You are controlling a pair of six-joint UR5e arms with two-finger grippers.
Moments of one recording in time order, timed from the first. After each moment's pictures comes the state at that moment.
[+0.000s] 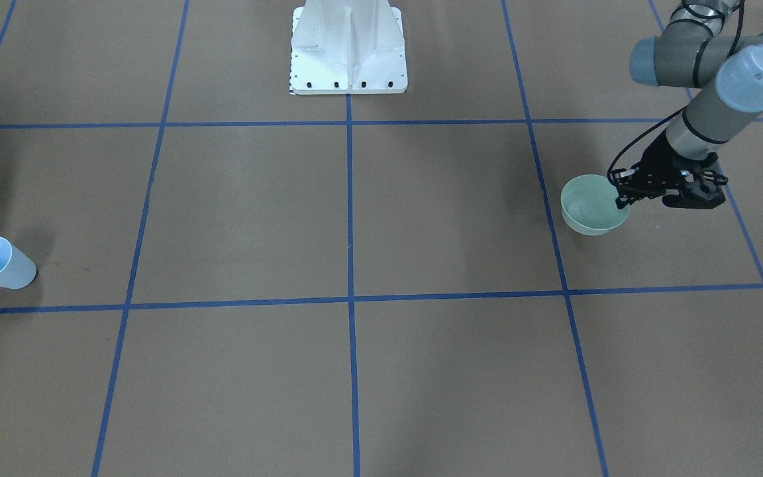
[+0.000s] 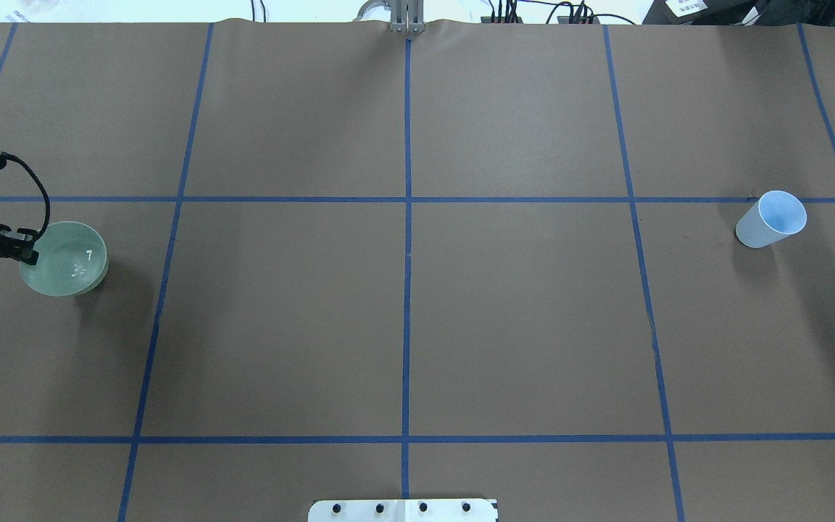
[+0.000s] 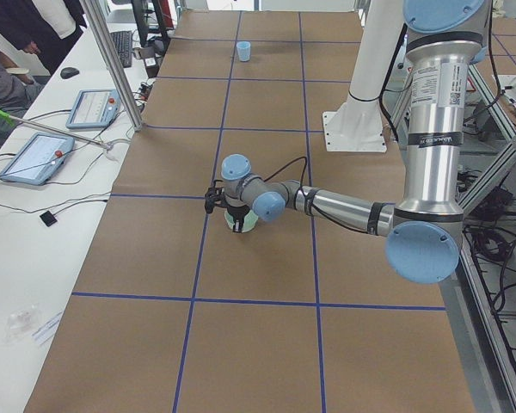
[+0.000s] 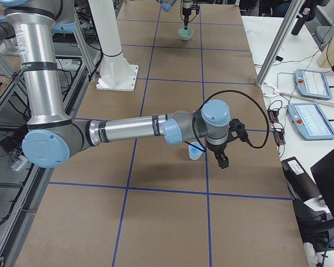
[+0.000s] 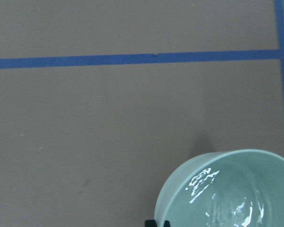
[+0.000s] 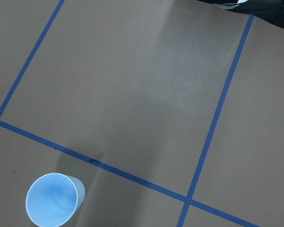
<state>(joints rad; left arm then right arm) -1.01 -1.56 -1.69 -1.98 -2.19 -0.70 1.57 -1.45 1.62 -1.41 2.40 -0.12</state>
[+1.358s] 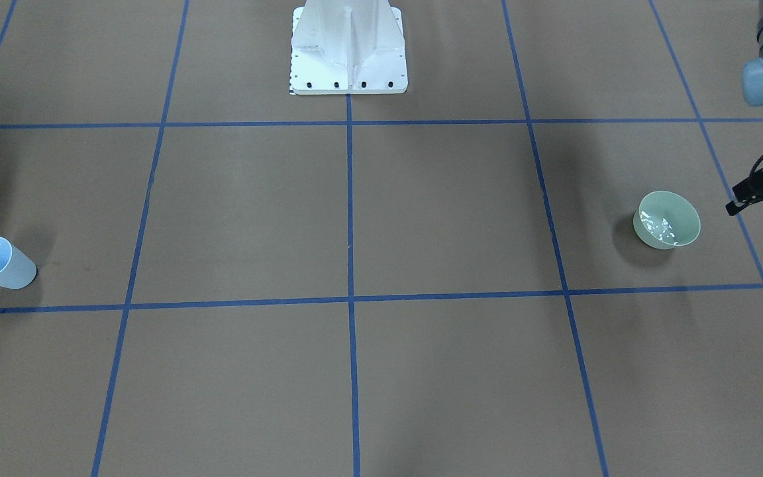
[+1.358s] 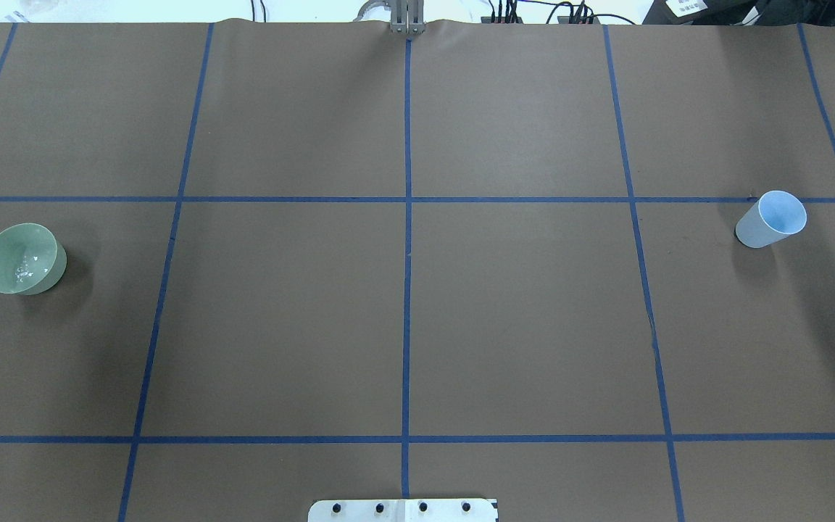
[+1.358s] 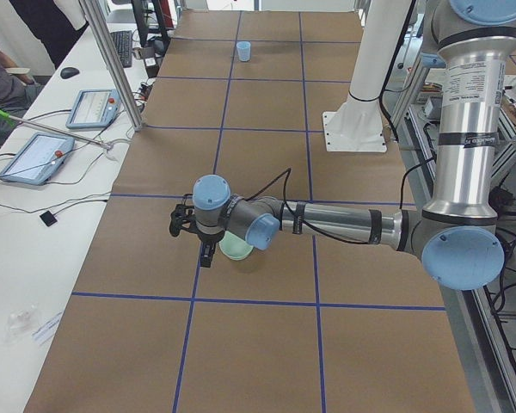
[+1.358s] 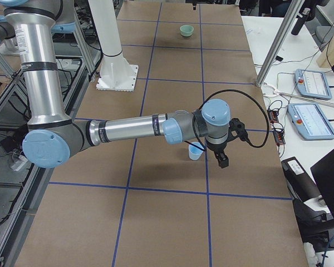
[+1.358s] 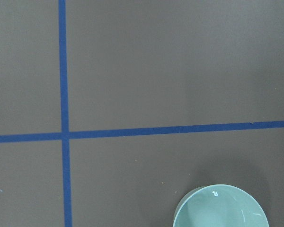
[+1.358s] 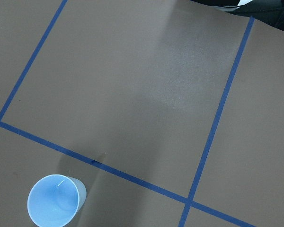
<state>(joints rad) -1.39 -1.57 -1.63 -1.96 -2.36 -0.32 1.56 -1.45 1.62 -1.44 2.40 -0.13</state>
